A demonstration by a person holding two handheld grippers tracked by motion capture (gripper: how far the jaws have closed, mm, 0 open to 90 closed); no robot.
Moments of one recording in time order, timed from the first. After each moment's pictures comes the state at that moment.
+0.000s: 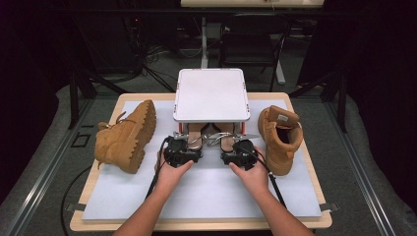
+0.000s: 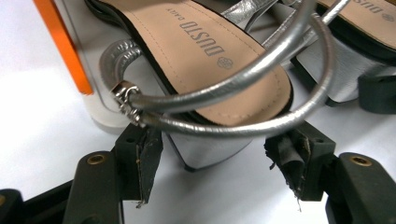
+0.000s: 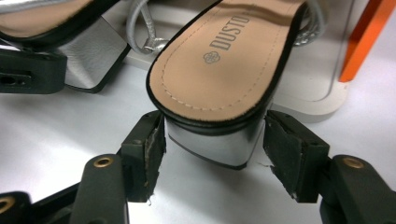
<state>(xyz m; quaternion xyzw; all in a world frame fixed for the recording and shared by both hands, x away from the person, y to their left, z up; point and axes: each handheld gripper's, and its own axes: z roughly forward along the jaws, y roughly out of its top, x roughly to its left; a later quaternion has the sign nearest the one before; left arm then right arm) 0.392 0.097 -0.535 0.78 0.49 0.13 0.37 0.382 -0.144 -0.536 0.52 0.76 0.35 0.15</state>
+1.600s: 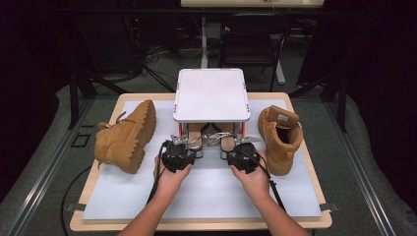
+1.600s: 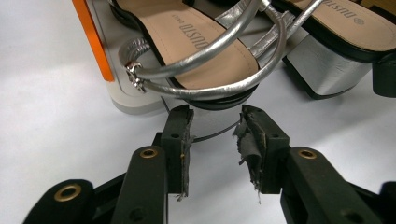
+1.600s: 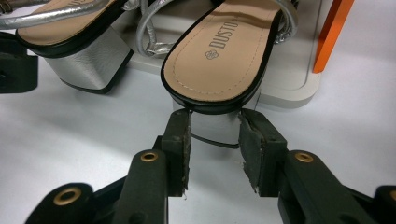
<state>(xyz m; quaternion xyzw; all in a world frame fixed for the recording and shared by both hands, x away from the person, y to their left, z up) 0.367 0.092 -0.521 0.77 0.50 0.16 0.36 0.361 -0.140 -0.521 0.55 0.74 0.34 0.18</state>
